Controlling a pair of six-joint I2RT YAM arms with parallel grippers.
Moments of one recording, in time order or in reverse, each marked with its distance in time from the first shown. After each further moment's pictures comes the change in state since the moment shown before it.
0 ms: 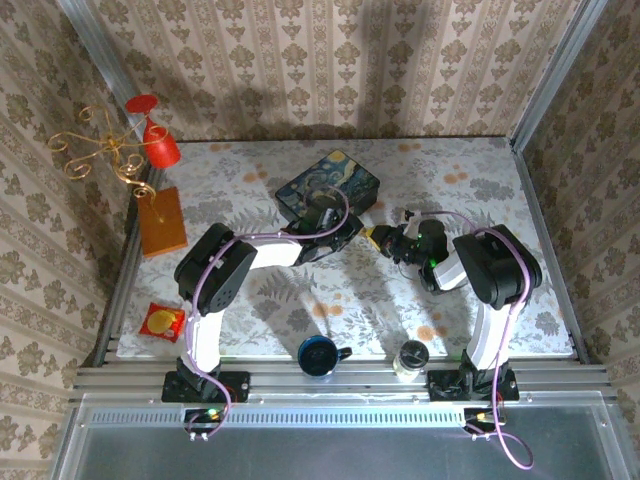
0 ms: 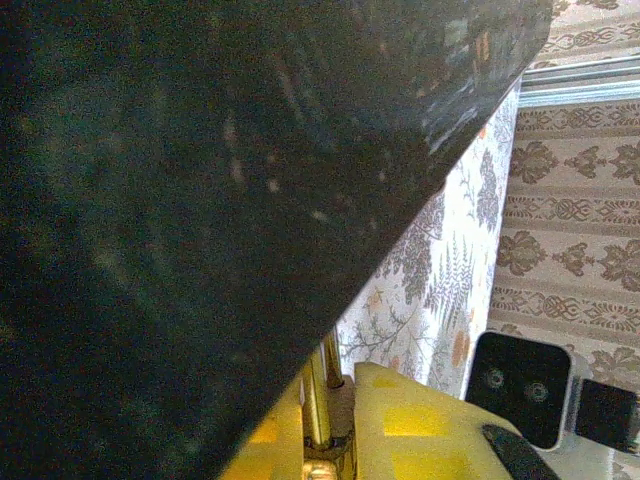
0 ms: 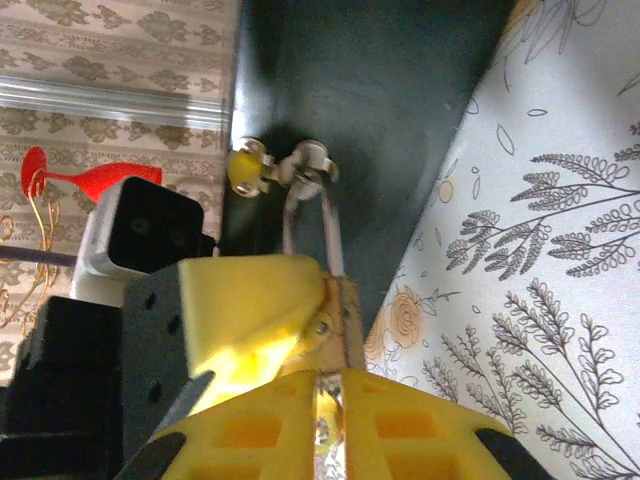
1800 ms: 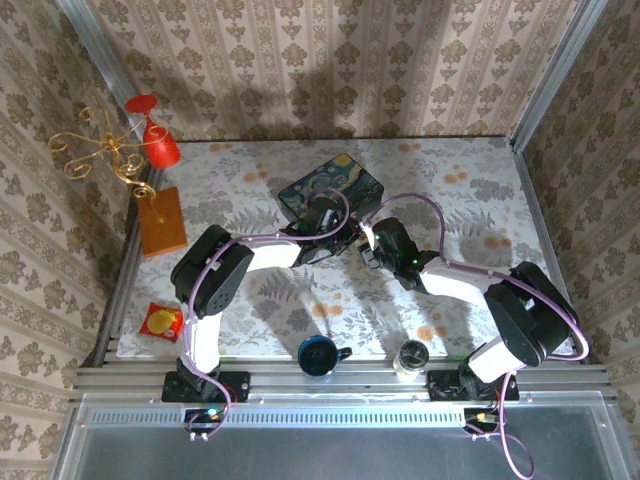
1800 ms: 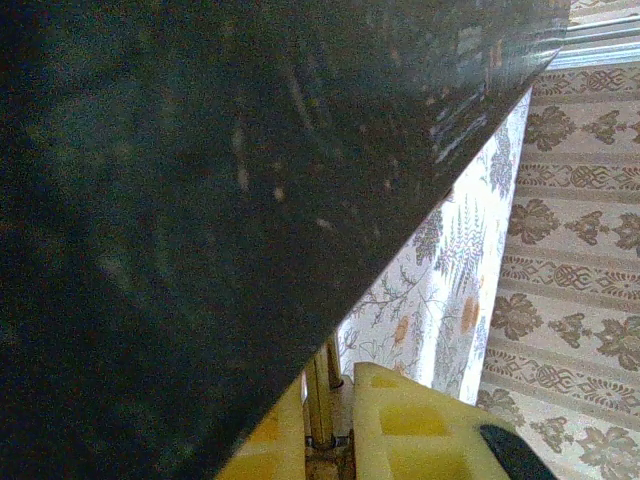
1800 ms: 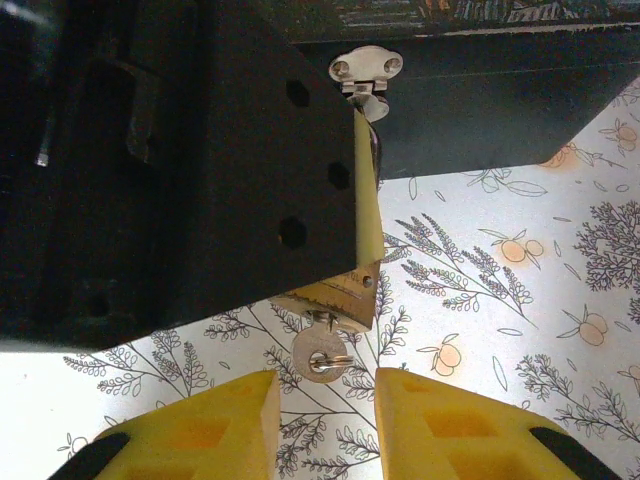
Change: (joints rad) left arm -0.004 -0.030 -0.011 -0.056 0.046 0.009; right arm 0.344 -0.354 0.177 -0.953 0.742 -1.181
